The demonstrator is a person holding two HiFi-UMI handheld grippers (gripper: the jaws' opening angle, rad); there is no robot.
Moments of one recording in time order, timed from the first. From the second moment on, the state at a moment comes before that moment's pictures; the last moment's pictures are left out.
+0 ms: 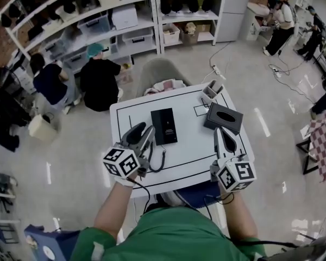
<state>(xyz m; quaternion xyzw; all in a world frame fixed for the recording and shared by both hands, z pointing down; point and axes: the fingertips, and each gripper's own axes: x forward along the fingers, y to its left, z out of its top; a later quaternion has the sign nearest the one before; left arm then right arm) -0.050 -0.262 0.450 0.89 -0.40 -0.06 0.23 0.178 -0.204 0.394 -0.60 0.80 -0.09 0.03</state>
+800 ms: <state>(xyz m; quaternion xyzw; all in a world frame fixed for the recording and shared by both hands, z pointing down) -0.045 -0.187 0.344 0.91 -0.39 -0.10 0.12 0.144 -0.186 0.340 -0.54 0.84 -0.04 0.07</state>
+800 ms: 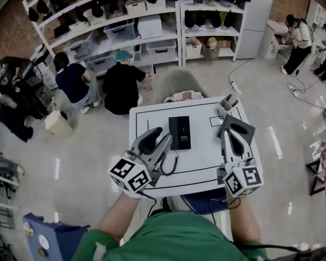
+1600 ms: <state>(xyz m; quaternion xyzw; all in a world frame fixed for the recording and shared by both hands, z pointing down) -0.044 -0.195 0.360 0.91 -0.39 -0.09 0.13 0.142 -0.193 0.346 -0.54 0.84 -0.04 0.06</state>
